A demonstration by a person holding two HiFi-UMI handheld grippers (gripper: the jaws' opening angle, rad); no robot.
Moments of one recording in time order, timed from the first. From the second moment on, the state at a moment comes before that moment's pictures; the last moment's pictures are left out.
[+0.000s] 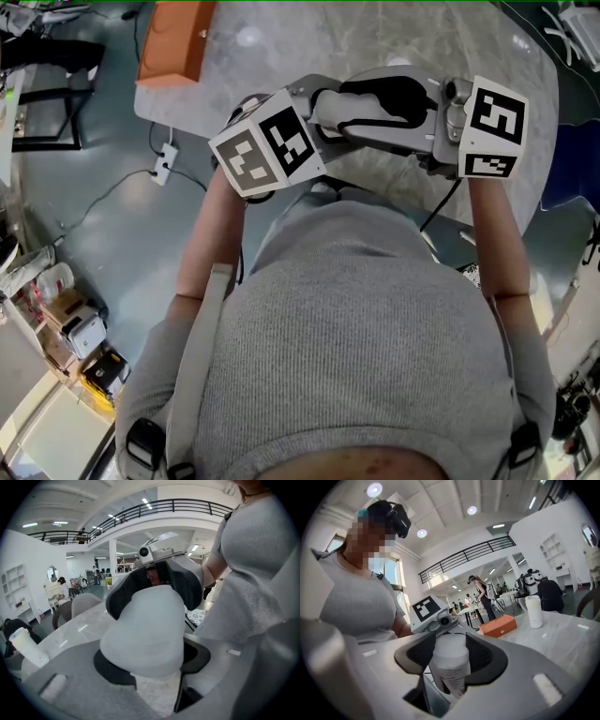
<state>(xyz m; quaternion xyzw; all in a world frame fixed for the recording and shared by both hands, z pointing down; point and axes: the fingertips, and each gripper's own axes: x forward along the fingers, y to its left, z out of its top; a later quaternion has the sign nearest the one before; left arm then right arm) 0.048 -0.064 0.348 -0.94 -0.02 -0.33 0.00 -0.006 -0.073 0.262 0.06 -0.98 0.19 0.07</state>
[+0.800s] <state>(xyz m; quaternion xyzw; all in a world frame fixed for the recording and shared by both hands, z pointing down) 0.041 -0.069 0.342 -0.94 -0.02 -0.33 0.00 -0.003 -0.078 0.254 0.11 -0.99 0.10 0.05</state>
